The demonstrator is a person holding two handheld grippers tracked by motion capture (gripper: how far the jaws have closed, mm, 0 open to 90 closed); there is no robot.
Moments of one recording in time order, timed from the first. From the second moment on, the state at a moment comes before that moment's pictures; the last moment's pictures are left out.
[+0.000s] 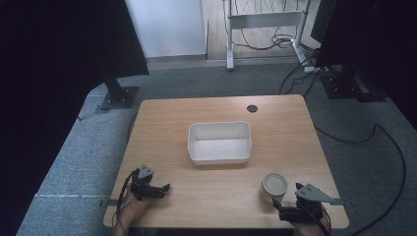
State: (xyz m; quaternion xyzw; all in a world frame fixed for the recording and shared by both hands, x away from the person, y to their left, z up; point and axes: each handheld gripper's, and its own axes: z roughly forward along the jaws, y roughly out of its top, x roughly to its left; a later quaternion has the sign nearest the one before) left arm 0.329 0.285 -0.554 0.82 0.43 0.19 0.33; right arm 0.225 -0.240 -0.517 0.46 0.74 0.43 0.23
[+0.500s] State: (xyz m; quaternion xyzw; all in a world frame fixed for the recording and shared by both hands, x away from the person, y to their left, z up) left arm 0.328 0.285 -0.554 0.82 0.43 0.19 0.33; right arm 0.244 -0.225 -0.523 0.45 0.76 0.42 0.22
